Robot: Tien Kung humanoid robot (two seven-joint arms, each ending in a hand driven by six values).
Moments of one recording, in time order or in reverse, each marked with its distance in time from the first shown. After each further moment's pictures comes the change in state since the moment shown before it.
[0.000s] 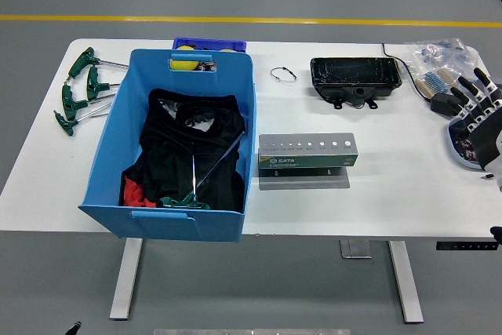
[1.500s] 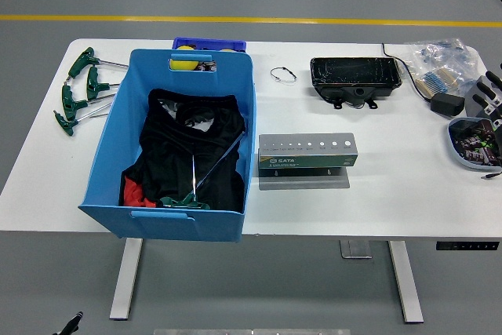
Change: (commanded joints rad) left arm -0.034 0.009 0.005 0.000 0.035 -0.007 0.009; right arm -0.014 -0.023 0.065 0.003 -0.020 -0.007 -0.002
